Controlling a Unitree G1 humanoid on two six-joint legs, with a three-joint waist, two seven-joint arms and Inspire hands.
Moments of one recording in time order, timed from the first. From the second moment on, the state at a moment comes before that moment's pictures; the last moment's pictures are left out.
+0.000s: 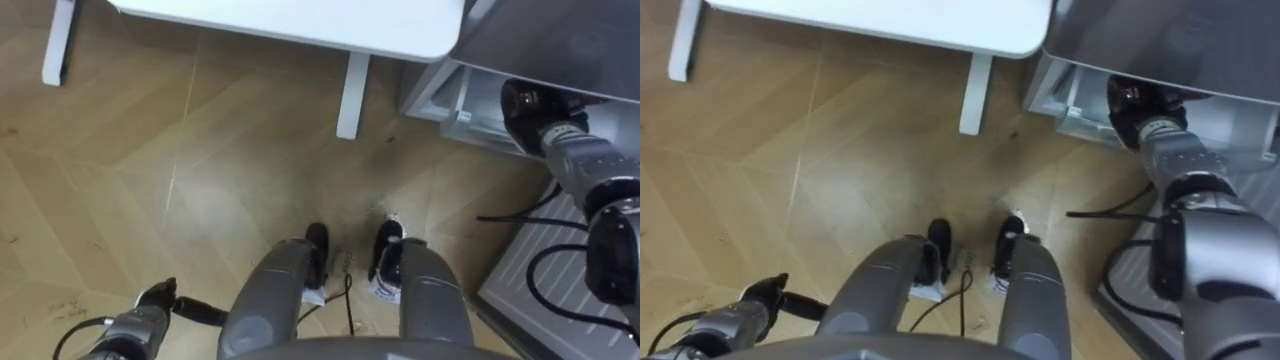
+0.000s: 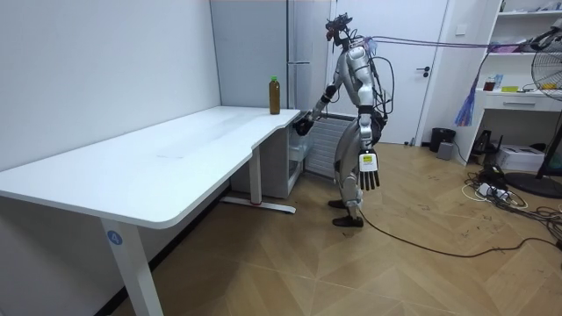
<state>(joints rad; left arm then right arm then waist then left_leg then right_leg) -0.04 0.30 -0.10 1.19 0.01 0.15 0.02 -0.65 -0.45 -0.17 1.31 1.44 0.16 0.00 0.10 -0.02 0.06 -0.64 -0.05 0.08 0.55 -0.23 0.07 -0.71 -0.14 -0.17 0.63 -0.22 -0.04</state>
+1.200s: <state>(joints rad) -0.04 0.31 -0.08 1.18 0.01 0.12 0.00 -0.53 -0.51 -0.11 1.40 1.40 0.19 0.01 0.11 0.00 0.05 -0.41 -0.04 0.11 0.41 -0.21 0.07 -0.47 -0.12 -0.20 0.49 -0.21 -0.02</state>
